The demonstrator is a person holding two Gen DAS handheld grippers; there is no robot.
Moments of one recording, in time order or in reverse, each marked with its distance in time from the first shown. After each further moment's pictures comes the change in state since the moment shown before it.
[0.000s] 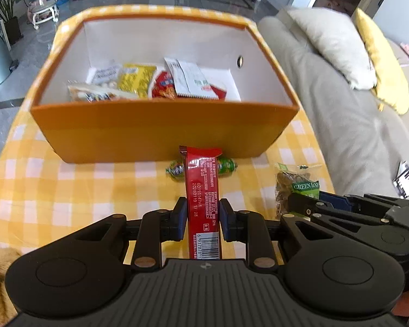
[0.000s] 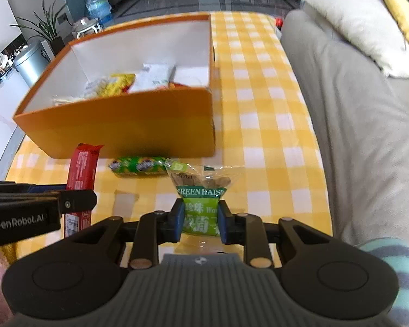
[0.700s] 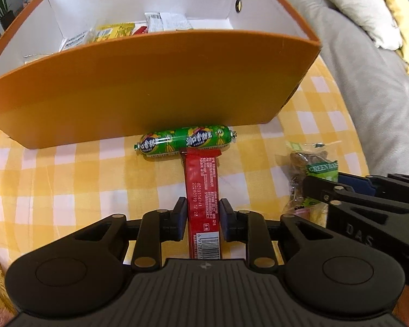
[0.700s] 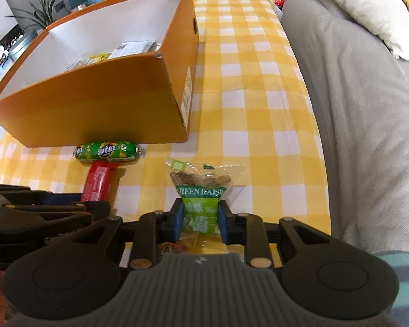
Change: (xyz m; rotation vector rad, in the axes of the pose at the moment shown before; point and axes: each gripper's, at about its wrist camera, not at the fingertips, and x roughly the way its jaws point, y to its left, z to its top) left arm 0.079 -0.032 -0.006 0.043 0.155 0.095; right arm 0.052 -0.039 0.000 -0.003 0.086 0.023
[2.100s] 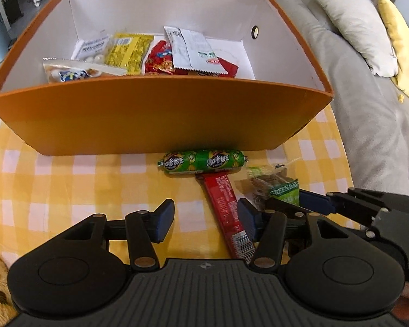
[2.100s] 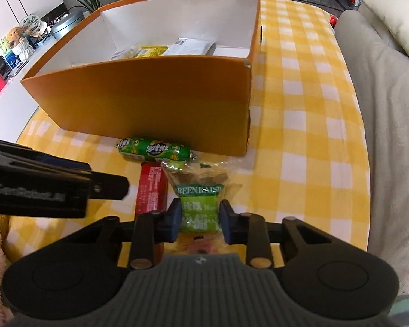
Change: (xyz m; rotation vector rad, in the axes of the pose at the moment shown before) left arm -0.017 0.029 0.017 -0.075 -0.008 -0.066; right arm 0.010 0.032 0.005 -0.160 -0.017 0.135
